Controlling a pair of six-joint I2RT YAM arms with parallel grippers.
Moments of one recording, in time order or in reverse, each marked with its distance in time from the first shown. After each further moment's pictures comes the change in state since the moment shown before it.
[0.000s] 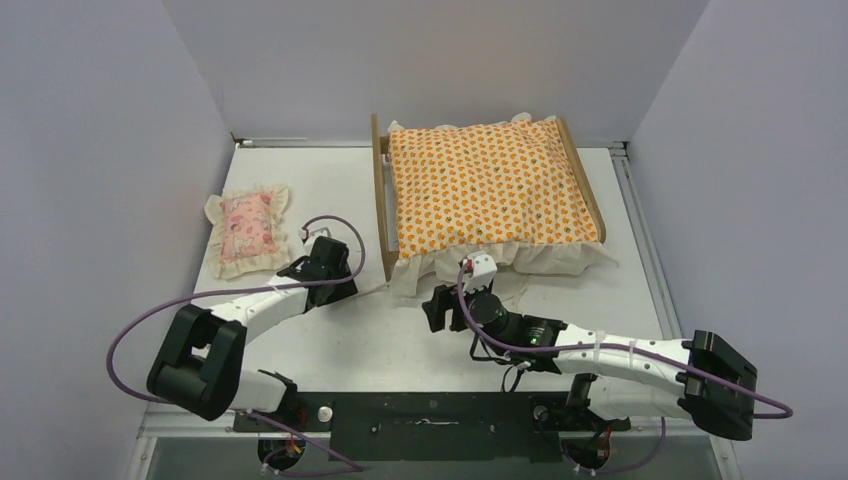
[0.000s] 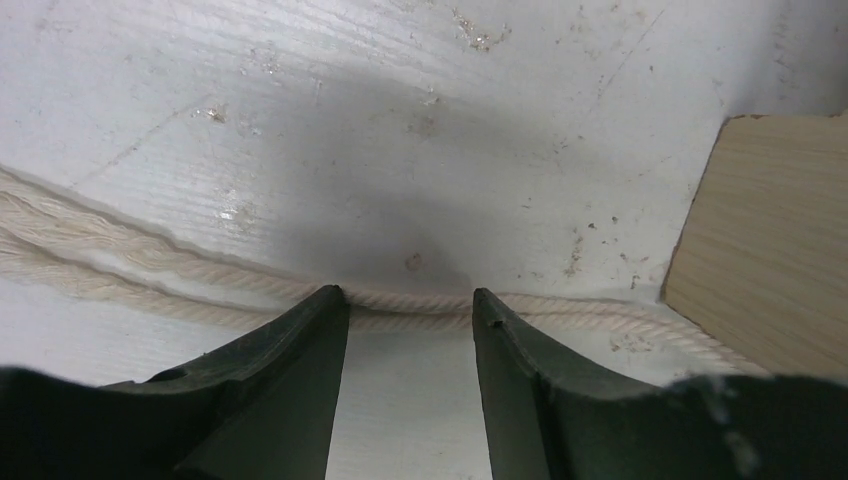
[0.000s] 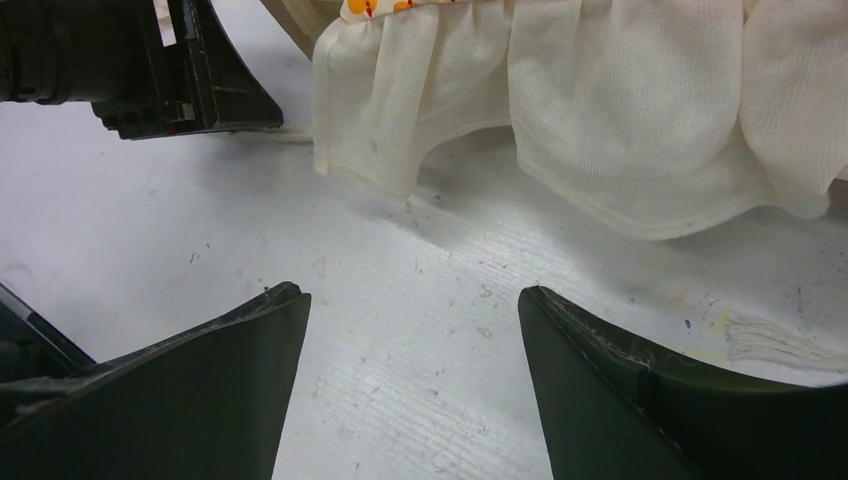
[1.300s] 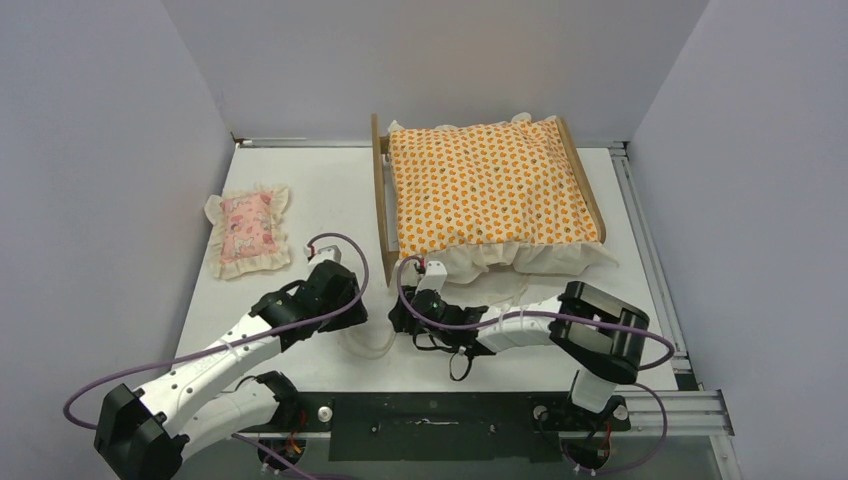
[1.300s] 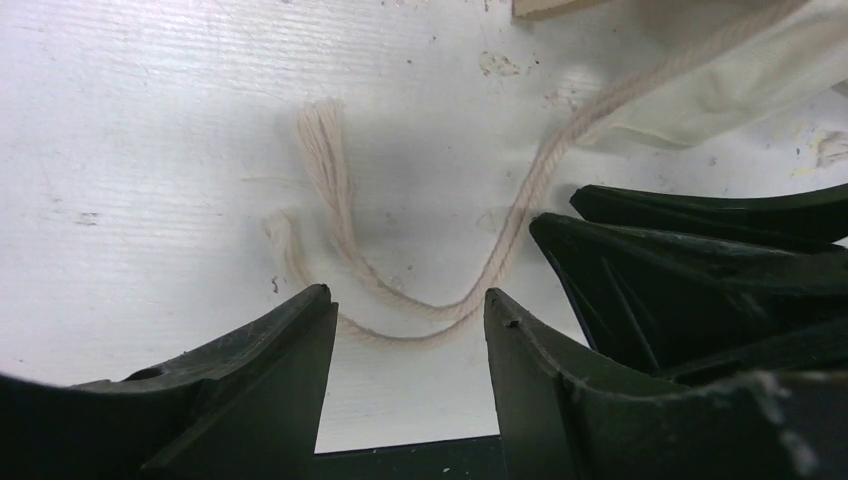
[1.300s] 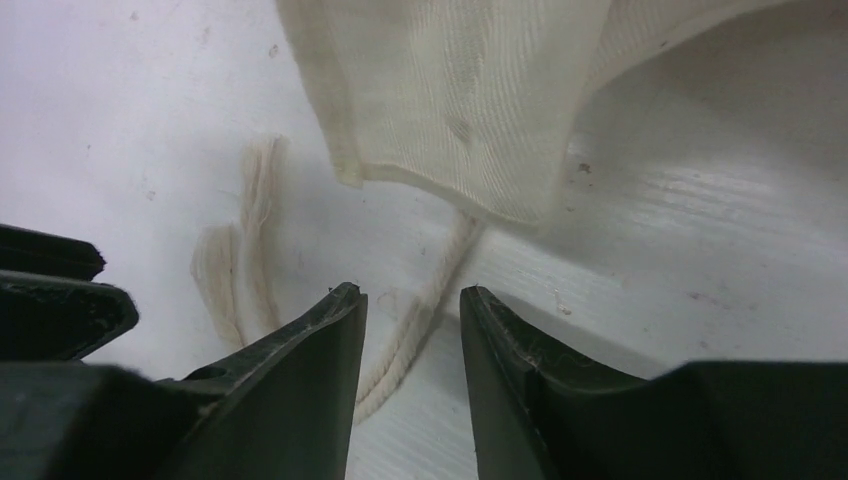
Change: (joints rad) left arm -0.319 -0.460 0.009 -0.412 -0.016 -0.195; right arm 0.003 0.555 0.181 0.214 -0.159 0.267
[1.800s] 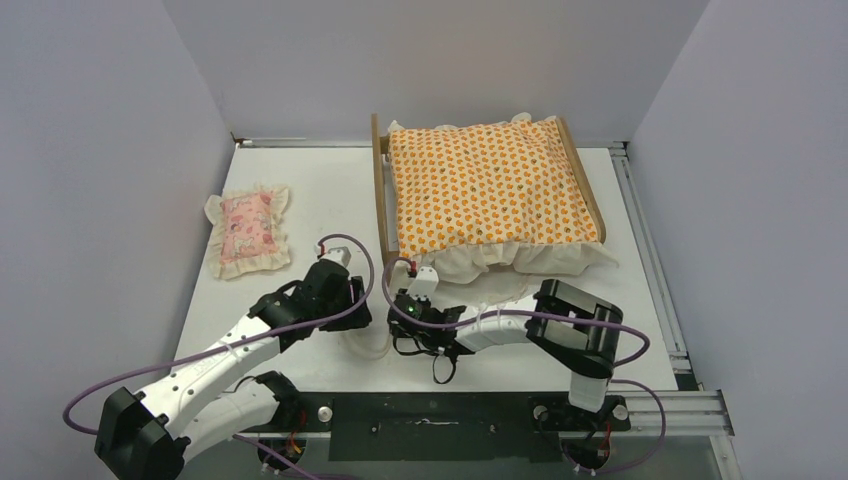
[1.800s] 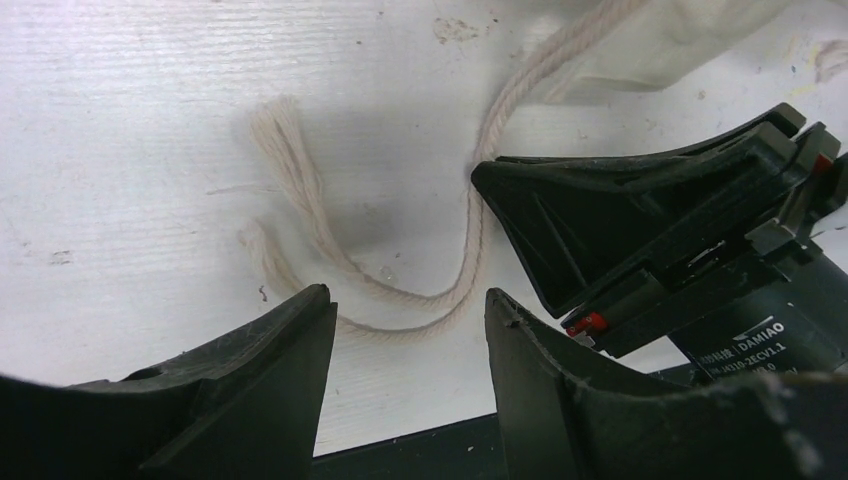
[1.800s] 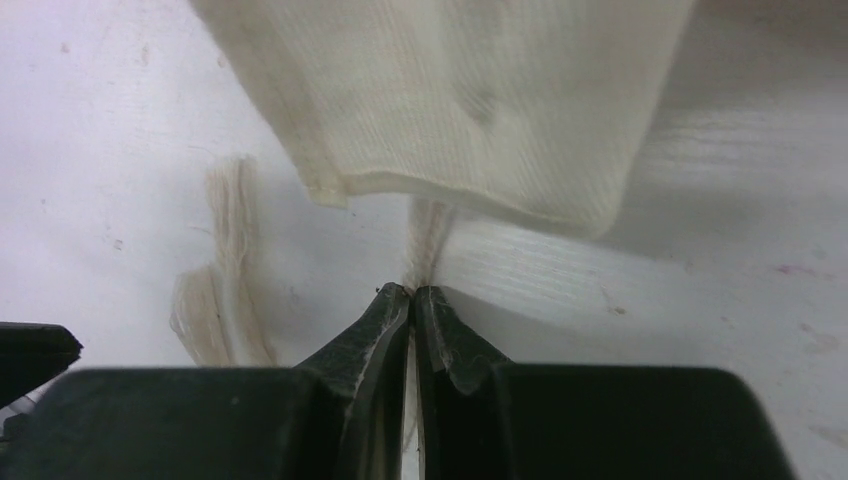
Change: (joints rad) left arm 0.061 -0.009 -0.023 0.043 0.129 0.169; right arm 0.059 0.167 0.161 -0.132 0.116 0.203
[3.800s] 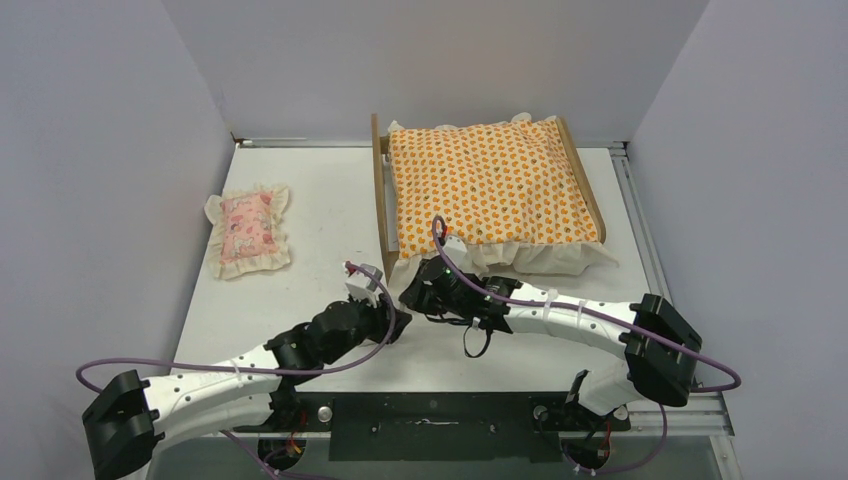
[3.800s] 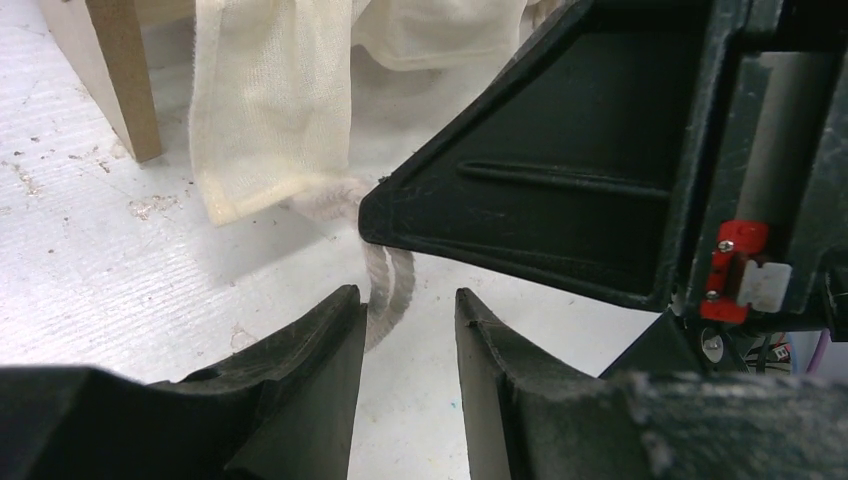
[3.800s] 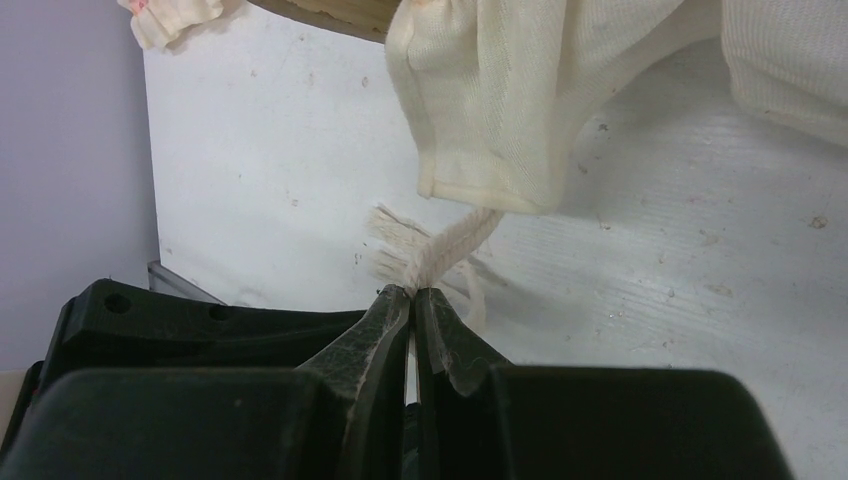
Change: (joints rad) left arm -0.364 -0.107 -0.311 0.782 -0.142 0.082; right arm -0.134 -0.383 0.063 -0.390 -0.230 0.045
